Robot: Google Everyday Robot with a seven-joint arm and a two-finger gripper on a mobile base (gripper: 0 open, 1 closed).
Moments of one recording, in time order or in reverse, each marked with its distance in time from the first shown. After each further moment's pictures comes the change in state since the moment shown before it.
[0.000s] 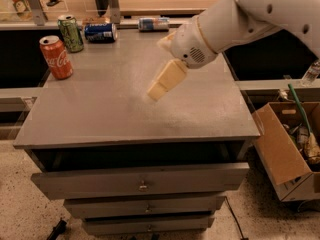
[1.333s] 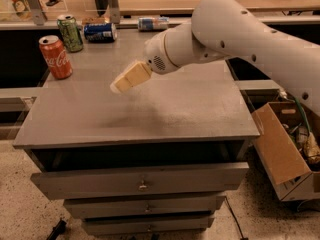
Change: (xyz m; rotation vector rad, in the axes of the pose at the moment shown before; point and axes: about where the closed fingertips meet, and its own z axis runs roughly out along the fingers) arm -0.020 -0.054 0.076 0.210 -0.118 0.151
